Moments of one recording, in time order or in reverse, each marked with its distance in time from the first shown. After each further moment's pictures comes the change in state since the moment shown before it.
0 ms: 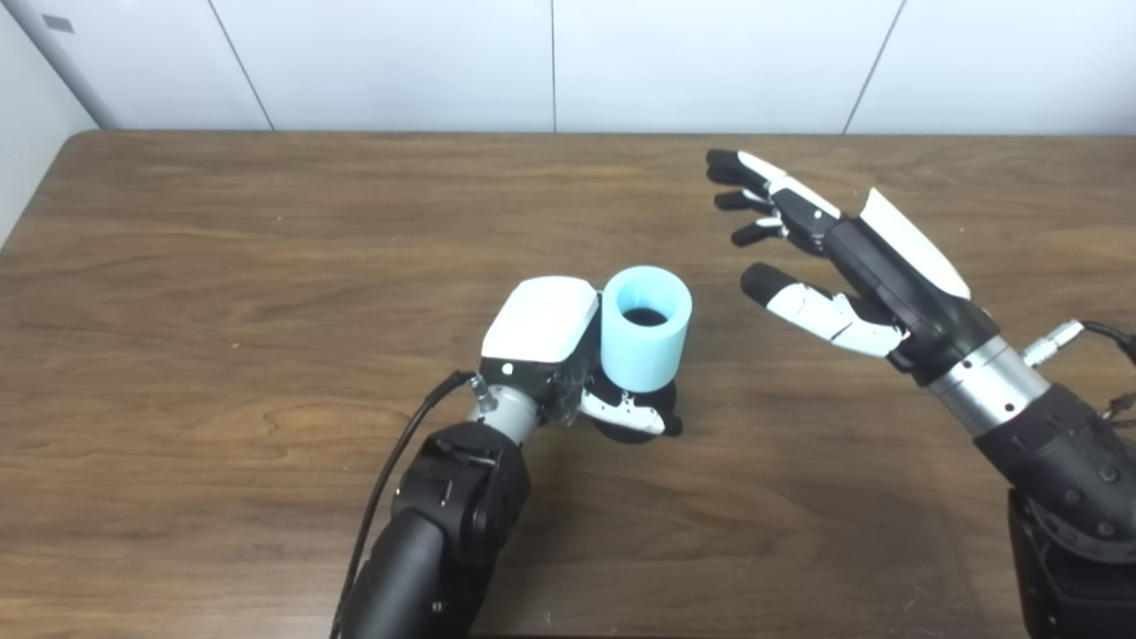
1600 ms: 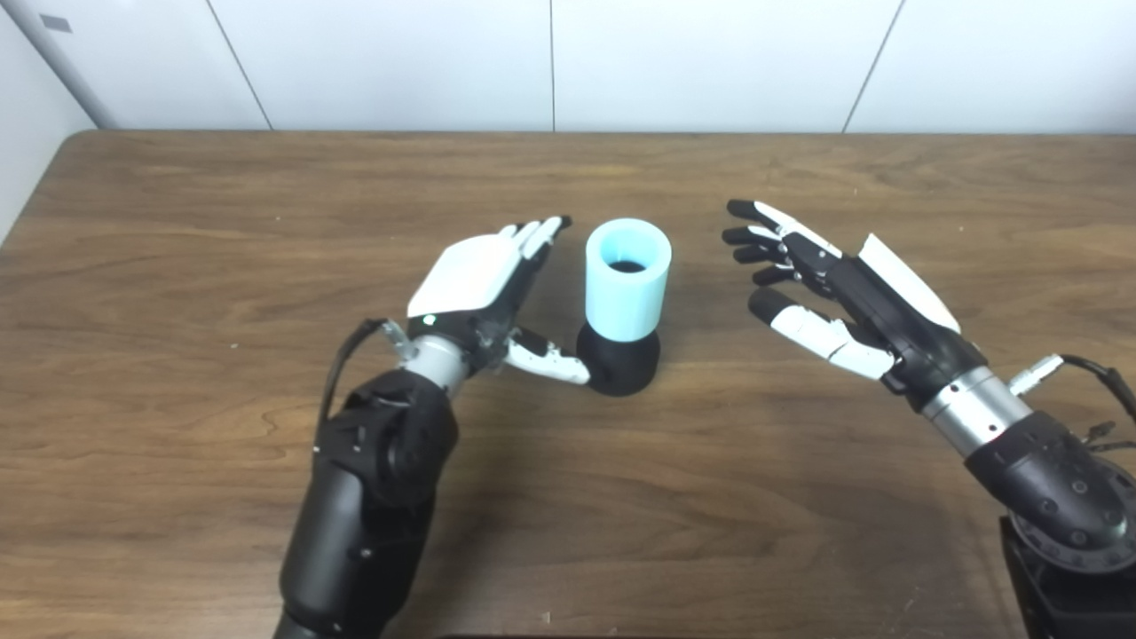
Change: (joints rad) left arm -0.089 0.072 0.201 -0.067 -0.192 0.099 -0.179; right arm 0.072 -0.030 0.041 0.112 -0.005 0.008 -0.106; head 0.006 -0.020
